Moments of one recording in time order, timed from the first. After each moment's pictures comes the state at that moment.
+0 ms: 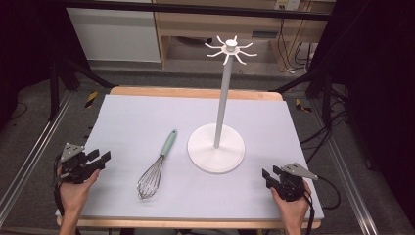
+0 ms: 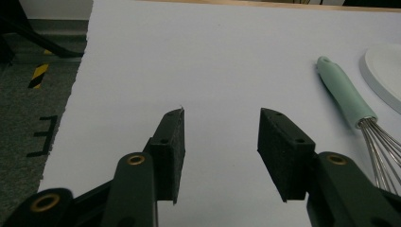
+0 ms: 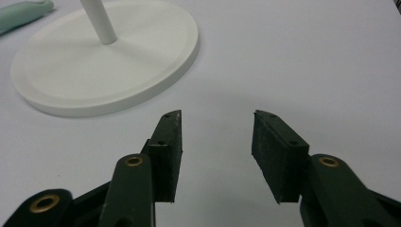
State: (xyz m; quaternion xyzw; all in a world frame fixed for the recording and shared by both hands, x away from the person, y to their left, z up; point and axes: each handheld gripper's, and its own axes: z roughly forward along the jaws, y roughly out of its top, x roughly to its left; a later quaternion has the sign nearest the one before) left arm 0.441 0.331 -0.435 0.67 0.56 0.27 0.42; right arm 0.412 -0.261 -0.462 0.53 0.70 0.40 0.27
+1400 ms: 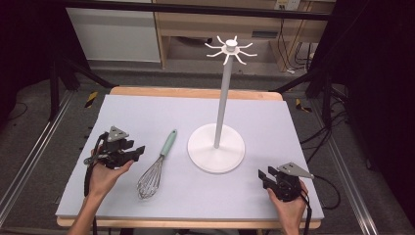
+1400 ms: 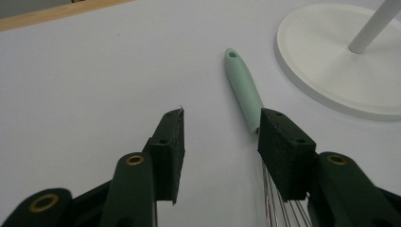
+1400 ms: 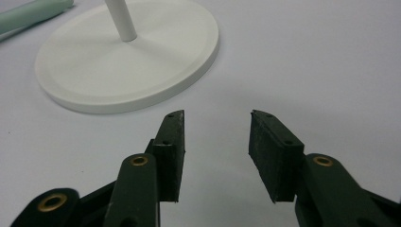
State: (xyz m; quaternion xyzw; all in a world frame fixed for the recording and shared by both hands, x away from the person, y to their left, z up) left arm 0.473 0.236 -0.392 0.77 0.47 0.22 0.36; right arm 0.411 -0.251 -0.459 0.52 0.71 0.40 0.25
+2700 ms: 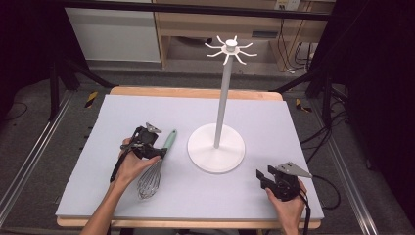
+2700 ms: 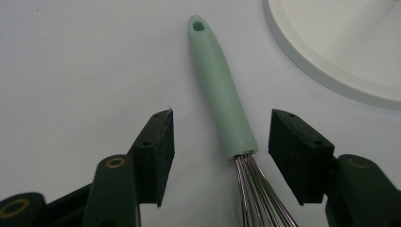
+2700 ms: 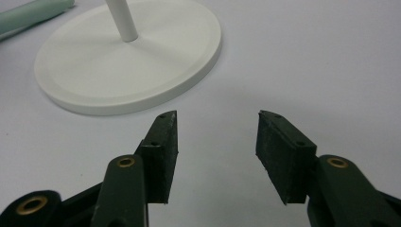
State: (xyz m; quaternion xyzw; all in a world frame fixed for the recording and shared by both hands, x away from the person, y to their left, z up) left arm 0.525 0.171 -0.425 0.84 0.45 0.18 0.26; right arm 0.414 -0.249 -0.462 0.52 0.71 0.41 0.25
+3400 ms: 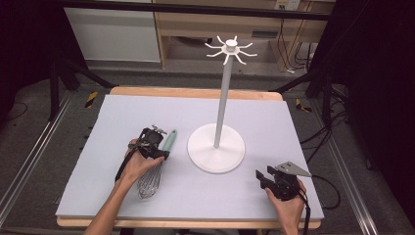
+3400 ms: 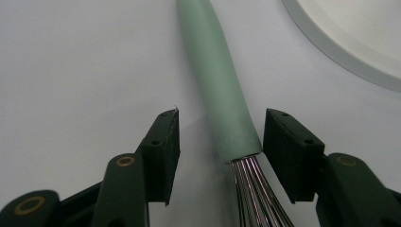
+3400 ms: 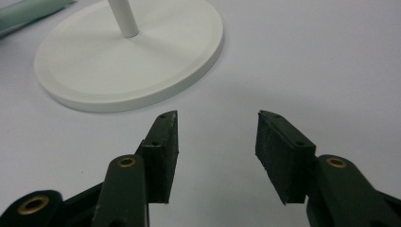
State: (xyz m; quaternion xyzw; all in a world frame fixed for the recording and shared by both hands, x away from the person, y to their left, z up) left arm 0.538 0.161 -0.443 0.85 0.46 0.15 0.22; right arm 0.416 -0.249 -0.463 0.52 0.72 0.40 0.24
